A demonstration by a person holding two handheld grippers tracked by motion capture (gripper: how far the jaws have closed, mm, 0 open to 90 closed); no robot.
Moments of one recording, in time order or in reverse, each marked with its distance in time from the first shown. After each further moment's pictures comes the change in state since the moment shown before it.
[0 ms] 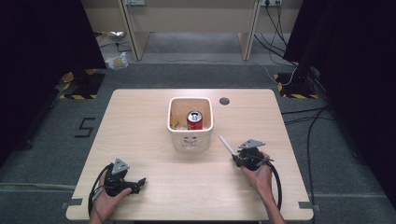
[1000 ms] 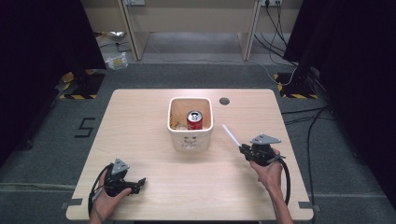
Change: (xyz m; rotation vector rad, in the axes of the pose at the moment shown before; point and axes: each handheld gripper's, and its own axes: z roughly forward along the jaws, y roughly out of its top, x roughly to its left) left arm 0.000 0.000 0.000 -0.003 0.000 -0.002; right arm -0.023 0.010 -0.032 -0.166 0.032 0.035
